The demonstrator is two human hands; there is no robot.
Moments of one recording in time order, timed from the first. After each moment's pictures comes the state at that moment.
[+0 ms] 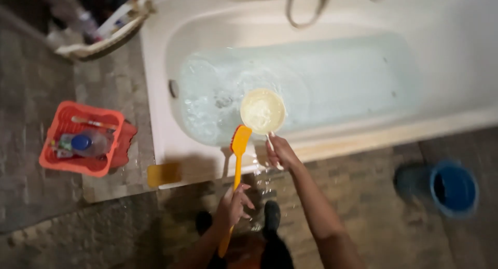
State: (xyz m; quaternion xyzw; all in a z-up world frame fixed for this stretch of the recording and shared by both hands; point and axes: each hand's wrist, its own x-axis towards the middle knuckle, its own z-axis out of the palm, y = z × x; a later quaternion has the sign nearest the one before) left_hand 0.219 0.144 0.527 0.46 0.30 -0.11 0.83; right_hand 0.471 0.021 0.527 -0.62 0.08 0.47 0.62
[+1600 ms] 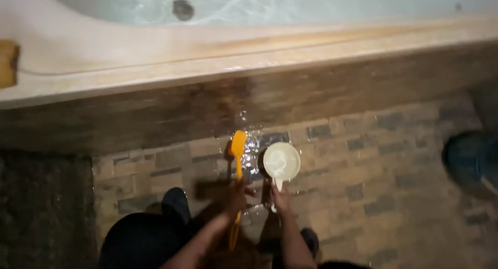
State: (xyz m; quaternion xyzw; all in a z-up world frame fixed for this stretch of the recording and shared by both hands) left_hand 0.149 -0.098 -0.034 0.50 0.32 -0.14 0.79; right_hand 0.227 -0.275 -0.030 -0.68 0.18 0.30 0.65
